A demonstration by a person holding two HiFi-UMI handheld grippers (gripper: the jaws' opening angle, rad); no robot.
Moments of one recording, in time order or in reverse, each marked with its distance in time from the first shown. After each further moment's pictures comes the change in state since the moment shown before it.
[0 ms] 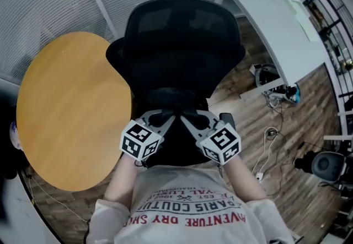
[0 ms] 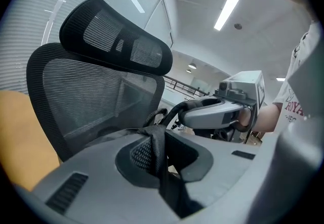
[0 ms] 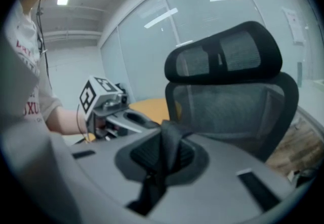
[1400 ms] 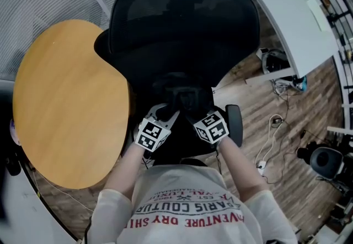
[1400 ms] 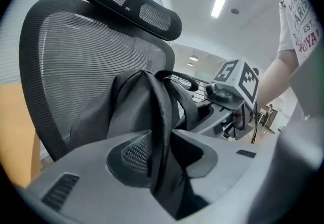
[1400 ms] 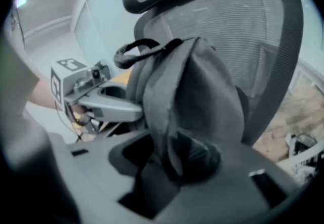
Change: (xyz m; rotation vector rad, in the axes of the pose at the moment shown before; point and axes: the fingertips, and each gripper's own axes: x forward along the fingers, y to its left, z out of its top) left arm 0.083 0.059 -0.111 0.094 0.027 0.056; right arm 0.078 -0.073 -0.185 0.172 0.358 -0.053
